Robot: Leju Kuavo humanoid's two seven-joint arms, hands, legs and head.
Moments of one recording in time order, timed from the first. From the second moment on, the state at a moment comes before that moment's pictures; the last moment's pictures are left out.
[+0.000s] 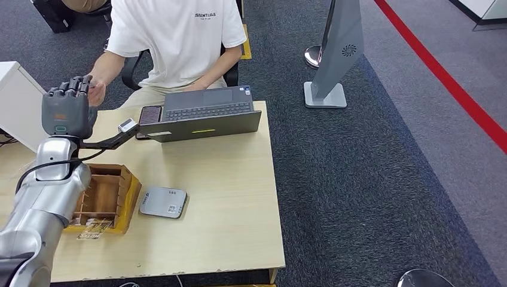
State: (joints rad) left arm -0.86 0.18 -0.15 -0.57 -1.50 0.70 0.00; right arm -0.10 0.17 -0.55 -0.19 0.96 -0.14 0.09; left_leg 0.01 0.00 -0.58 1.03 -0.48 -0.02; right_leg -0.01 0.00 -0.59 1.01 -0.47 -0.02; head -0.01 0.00
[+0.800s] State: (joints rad) left arm -0.39 0.08 -0.19 -1.18 -1.41 0.68 -0.08; right arm -0.07 0.17 -0.62 -0.19 0.91 -0.16 0.07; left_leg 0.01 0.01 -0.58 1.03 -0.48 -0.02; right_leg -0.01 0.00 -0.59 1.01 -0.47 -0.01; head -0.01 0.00
